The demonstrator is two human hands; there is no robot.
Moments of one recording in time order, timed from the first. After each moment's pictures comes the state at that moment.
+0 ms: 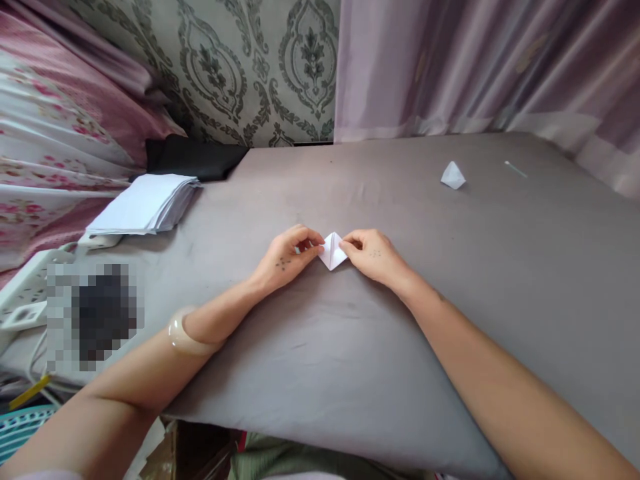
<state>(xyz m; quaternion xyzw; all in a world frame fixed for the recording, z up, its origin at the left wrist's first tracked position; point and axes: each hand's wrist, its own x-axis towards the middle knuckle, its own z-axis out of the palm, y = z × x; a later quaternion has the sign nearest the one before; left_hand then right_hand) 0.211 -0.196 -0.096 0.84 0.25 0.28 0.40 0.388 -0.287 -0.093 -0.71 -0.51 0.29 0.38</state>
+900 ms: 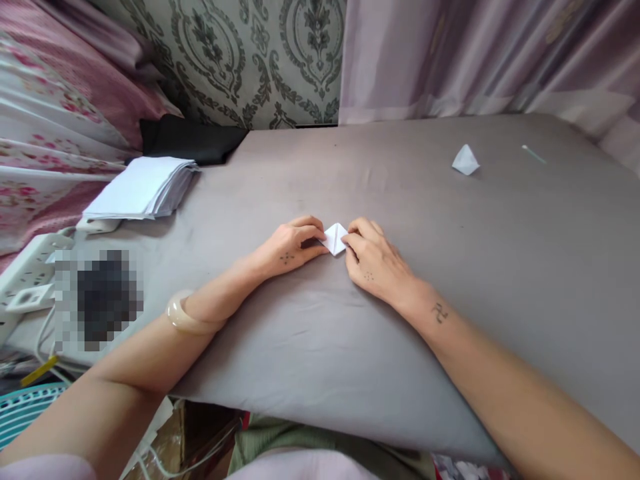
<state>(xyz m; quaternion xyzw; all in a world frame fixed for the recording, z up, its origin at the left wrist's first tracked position) 0.202 -0.182 -0.105 0.93 0.12 0.22 0.28 0.371 -0.313 -0.102 -0.66 -0.70 0.01 0.26</state>
